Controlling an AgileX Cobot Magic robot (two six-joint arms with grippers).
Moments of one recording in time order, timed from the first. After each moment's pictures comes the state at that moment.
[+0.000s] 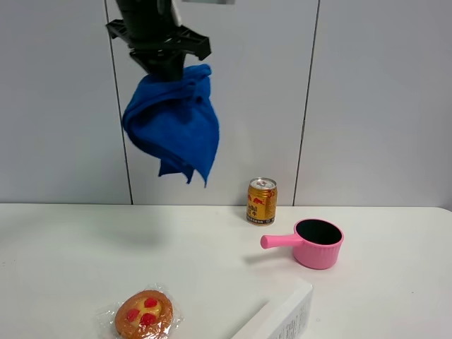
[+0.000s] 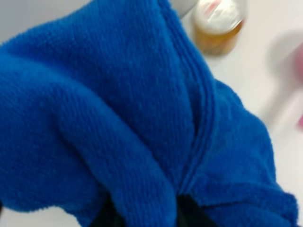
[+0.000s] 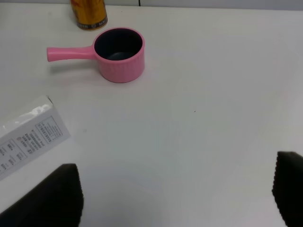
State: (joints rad) left arm -0.53 1.95 -2.08 0.10 1.21 0.03; right arm 0.09 0.00 -0.49 -0.01 1.07 -0.01
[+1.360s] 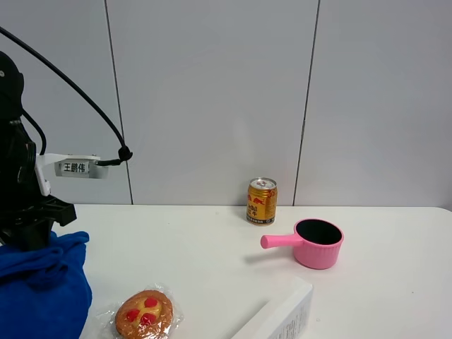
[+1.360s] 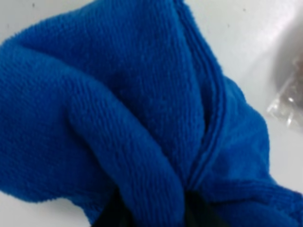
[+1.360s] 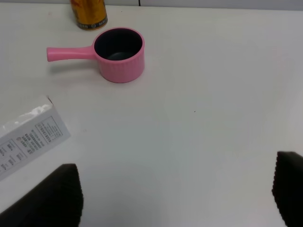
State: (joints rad) left arm -0.16 1.78 -1.12 -0.12 0.95 0.15; right arm 0.09 0.00 -0.49 -0.01 1.07 -0.01
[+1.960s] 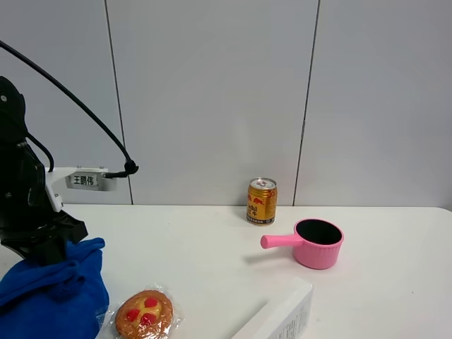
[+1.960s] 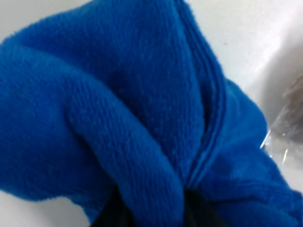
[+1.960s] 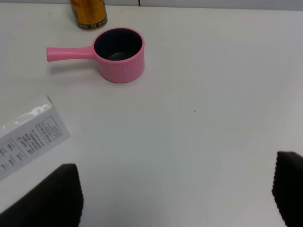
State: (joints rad) left arm -0.18 1.81 -1.03 -0.20 0.76 0.24; right arm 0.09 0.00 -0.49 -0.01 1.07 -0.01
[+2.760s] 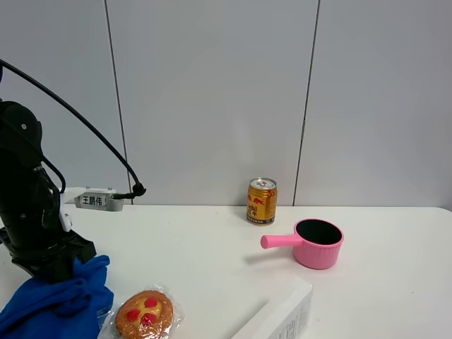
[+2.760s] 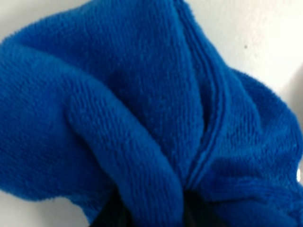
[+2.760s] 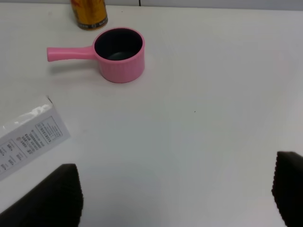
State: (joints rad) left arm -0.18 1.90 -1.03 -0.20 0.71 0.24; right arm 0.09 0.00 -0.49 -0.01 1.07 -0.01
